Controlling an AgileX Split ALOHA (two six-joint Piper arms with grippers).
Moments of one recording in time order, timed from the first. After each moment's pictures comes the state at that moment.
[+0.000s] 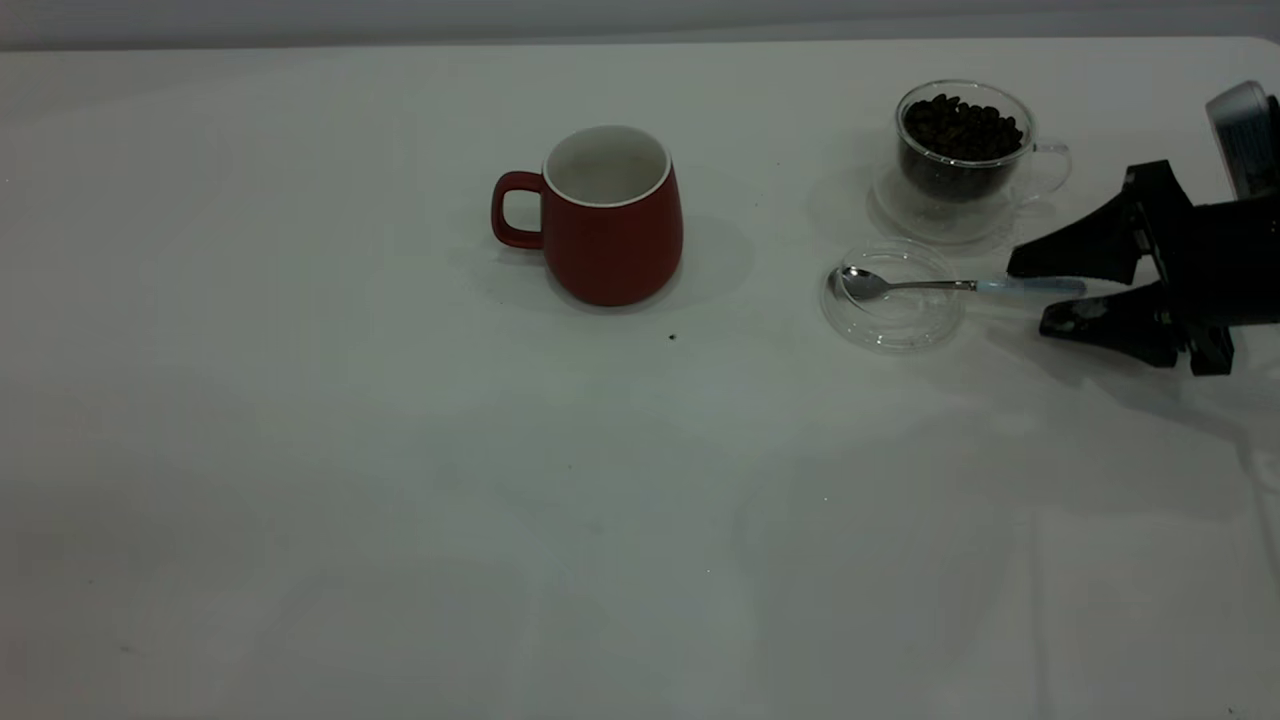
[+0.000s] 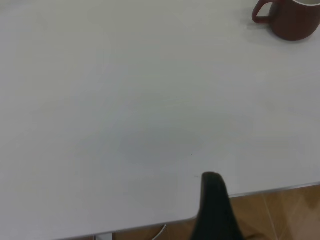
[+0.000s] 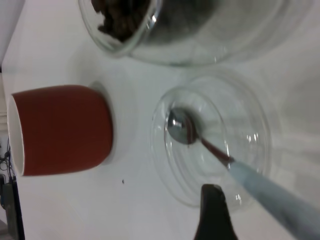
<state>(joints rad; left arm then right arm) 0.01 -0.02 -0.50 -0.11 1.16 0.15 -0.23 2.52 -0.99 1.79 0.91 -1.57</state>
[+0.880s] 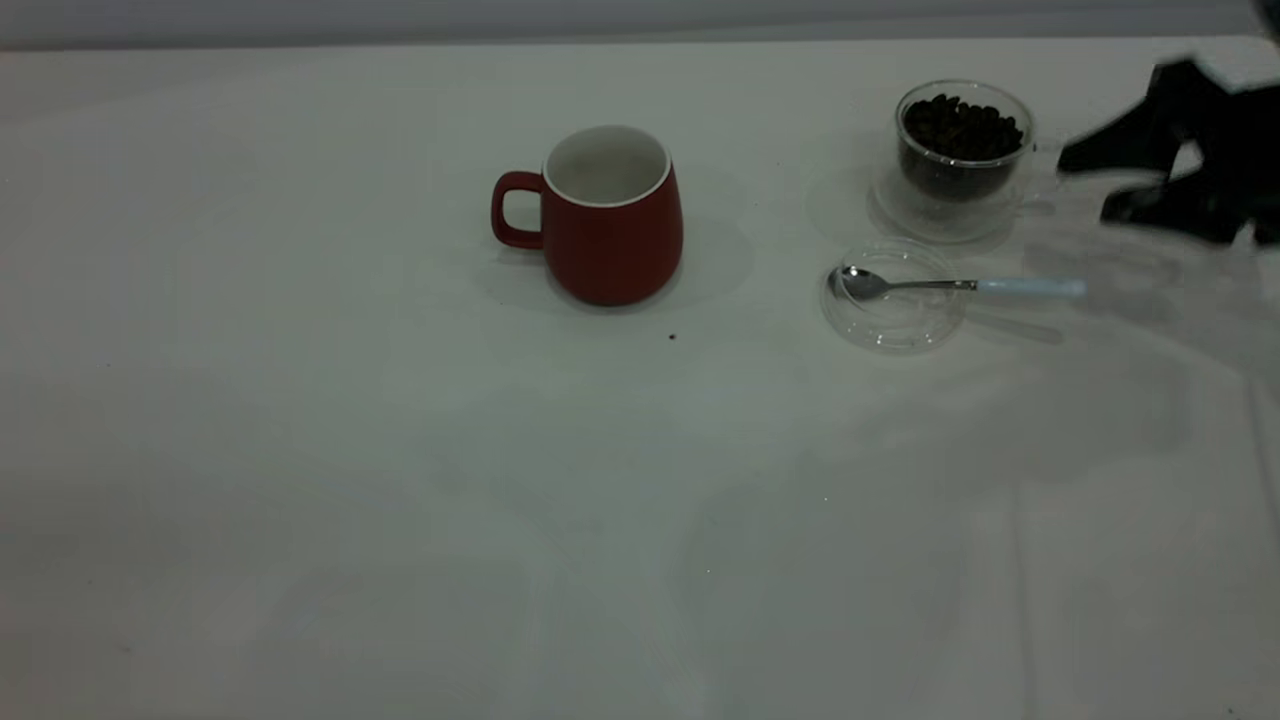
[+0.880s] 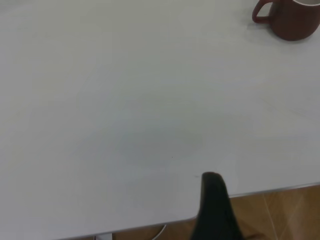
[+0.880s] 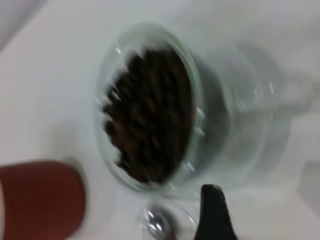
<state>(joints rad) 0.01 -0.02 -0.50 -0.11 1.16 0.15 -0.23 2.35 -1.10 1.77 0.73 -1.53</state>
